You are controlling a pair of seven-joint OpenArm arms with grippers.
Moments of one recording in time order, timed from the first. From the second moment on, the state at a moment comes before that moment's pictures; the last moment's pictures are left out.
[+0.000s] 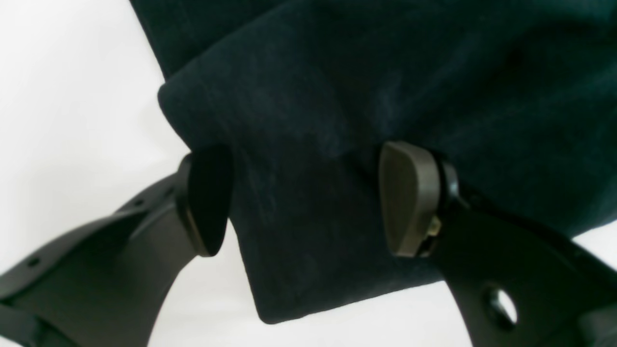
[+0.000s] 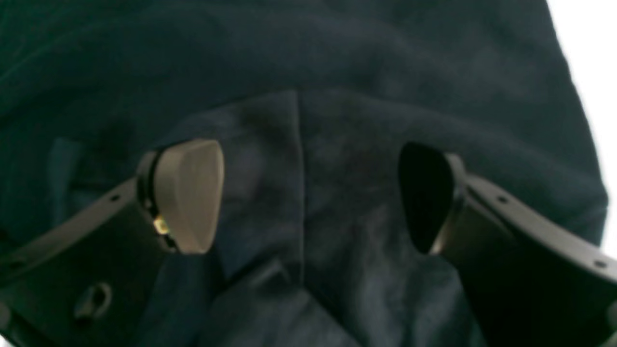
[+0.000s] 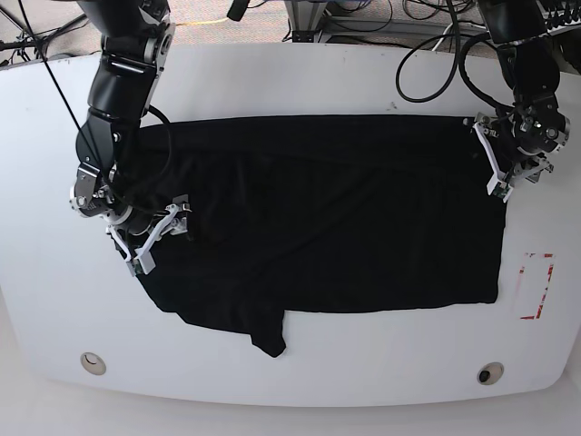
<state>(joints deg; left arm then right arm) 5.7 -17.6 -22.4 90.5 -3.6 -42.0 55.7 15.8 11.3 19.1 68.9 16.6 40.1 -48.9</state>
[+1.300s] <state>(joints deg) 5.7 -17.4 -22.4 90.6 -3.5 -42.0 55.7 16.8 7.9 12.2 73.0 16.3 40.1 -51.1</state>
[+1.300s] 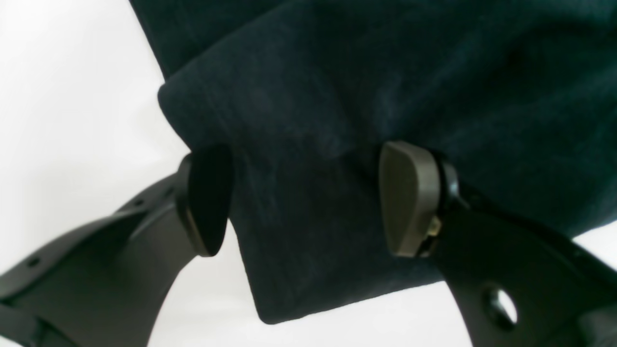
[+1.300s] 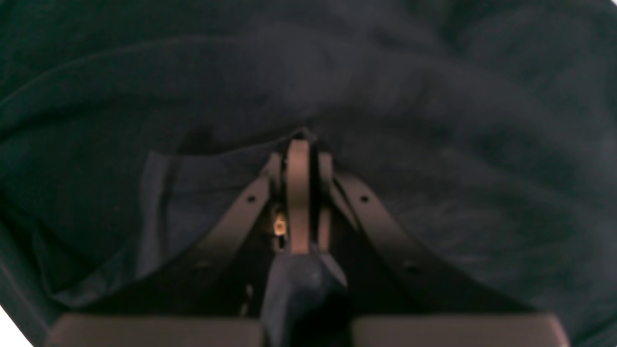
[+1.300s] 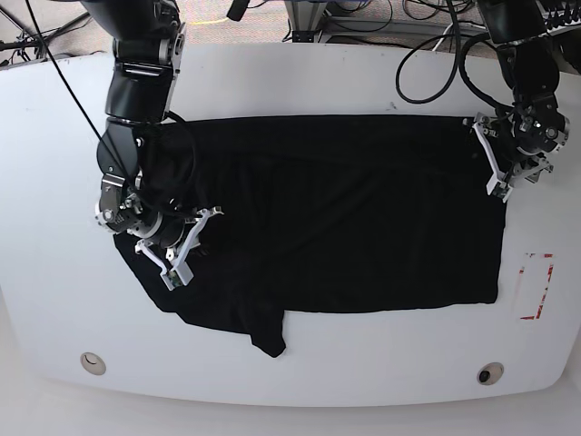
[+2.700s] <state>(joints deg) 4.1 -15.3 -22.4 100.0 -3.4 -41.9 60.9 5.1 11.6 21.3 99.5 17.3 40.6 -63.4</state>
